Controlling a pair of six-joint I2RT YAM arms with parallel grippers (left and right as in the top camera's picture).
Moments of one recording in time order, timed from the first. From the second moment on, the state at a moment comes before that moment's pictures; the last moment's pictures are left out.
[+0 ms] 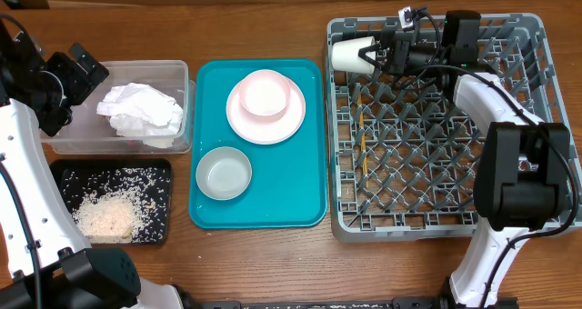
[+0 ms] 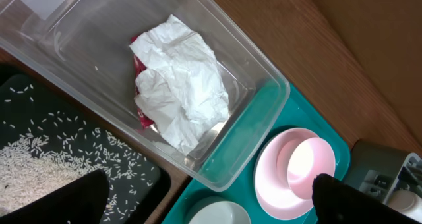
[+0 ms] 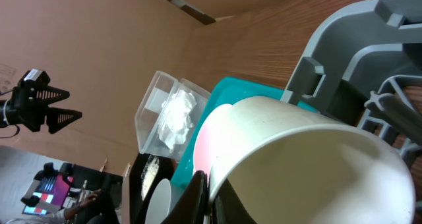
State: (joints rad) left arm 0.45 1.68 1.87 -1.26 0.24 -0.39; right arm -0.02 2.11 1.47 -0.01 -1.17 0.36
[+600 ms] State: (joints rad) left arm 0.45 1.68 1.87 -1.26 0.24 -0.39; right arm -0.09 2.16 1.47 -0.06 -1.30 0.36
